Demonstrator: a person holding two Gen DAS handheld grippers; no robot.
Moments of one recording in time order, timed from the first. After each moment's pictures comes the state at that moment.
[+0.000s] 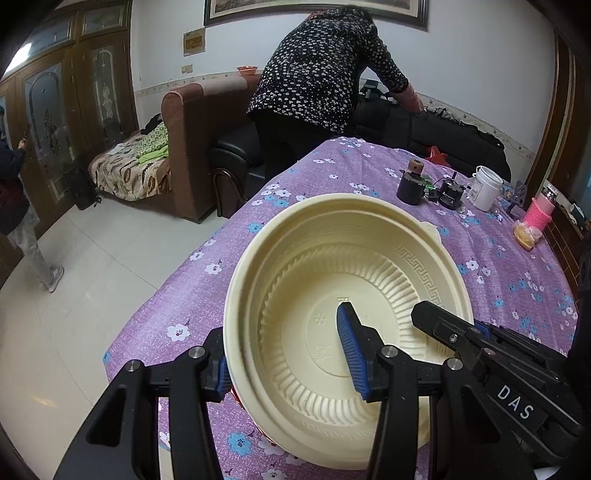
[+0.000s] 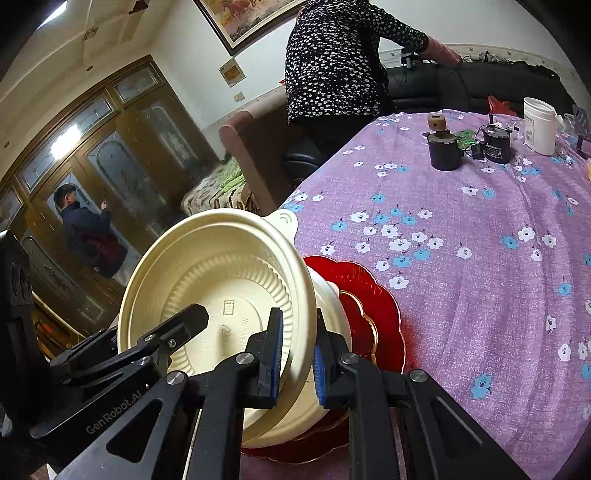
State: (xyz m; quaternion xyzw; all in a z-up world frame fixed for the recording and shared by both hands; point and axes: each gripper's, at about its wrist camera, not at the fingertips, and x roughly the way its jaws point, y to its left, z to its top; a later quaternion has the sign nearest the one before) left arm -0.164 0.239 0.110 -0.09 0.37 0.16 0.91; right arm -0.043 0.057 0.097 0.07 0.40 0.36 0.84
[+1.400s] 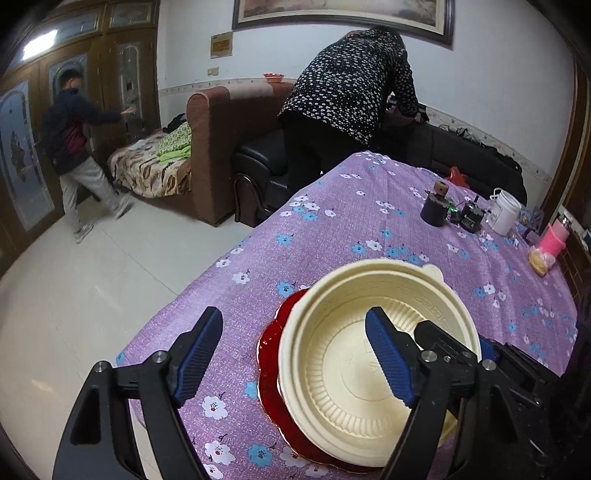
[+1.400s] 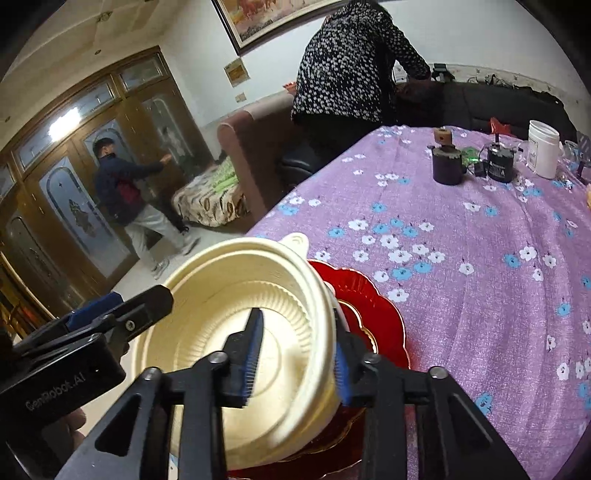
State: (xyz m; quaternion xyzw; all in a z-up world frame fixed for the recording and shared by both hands) left arm -0.171 0.263 0.110 -0.12 0.35 0.20 0.91; right arm -0.045 0.077 0.086 0.03 0.37 0.34 0.86
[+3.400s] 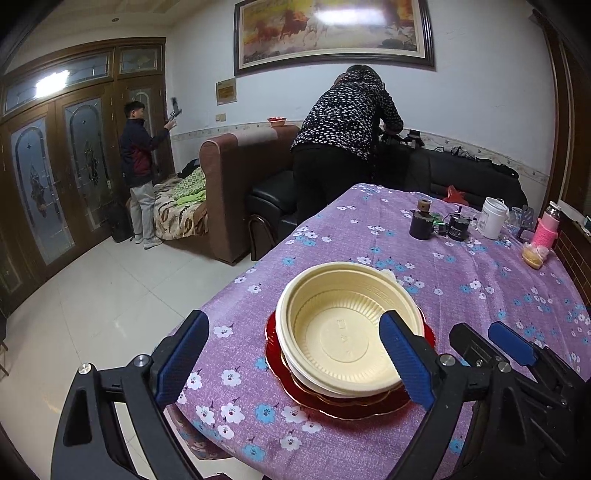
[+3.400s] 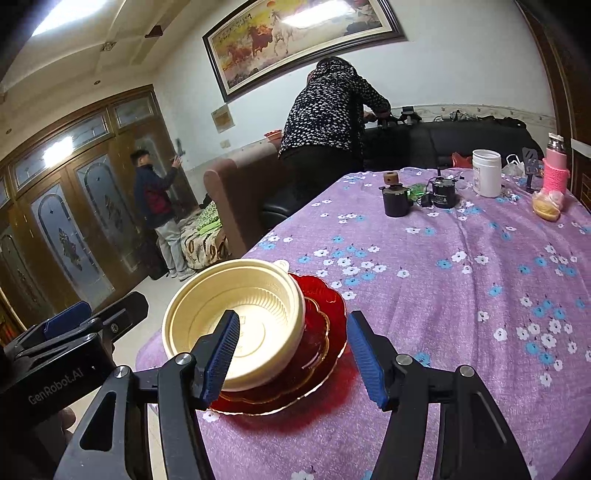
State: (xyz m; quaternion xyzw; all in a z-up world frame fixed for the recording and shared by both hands) left arm -0.236 0.195 0.137 -0.05 0.28 0.23 0.93; right arm -0.116 0.003 0.112 0.06 0.29 0.30 0.91
